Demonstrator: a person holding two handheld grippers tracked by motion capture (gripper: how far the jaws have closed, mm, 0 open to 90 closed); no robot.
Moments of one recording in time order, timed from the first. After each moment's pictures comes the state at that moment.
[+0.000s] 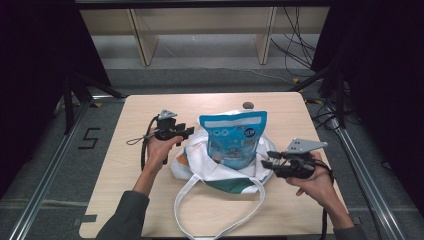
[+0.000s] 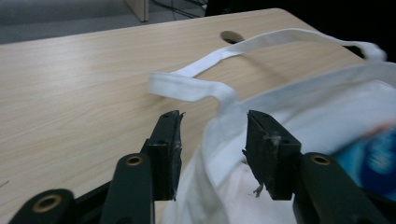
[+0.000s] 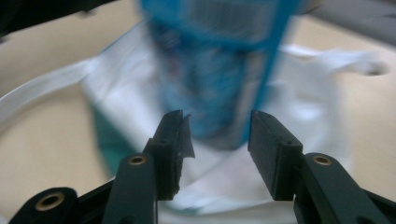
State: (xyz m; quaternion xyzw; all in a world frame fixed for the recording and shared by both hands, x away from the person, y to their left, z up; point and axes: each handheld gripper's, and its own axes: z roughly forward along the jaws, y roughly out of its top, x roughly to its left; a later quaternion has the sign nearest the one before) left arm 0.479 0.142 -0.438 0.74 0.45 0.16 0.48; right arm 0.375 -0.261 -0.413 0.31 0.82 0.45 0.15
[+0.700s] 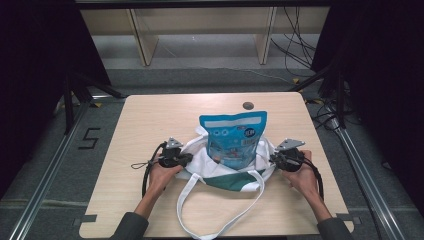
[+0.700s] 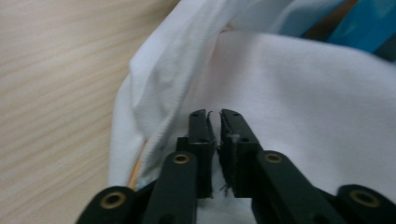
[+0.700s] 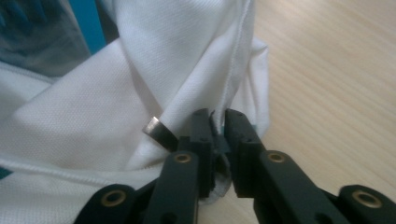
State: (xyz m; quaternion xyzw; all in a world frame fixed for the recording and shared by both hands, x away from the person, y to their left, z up) left arm 0.440 0.135 -0.508 0.80 0.42 0.13 0.41; right arm 0.425 -0.266 -0.487 0.39 0.84 0.28 0.23
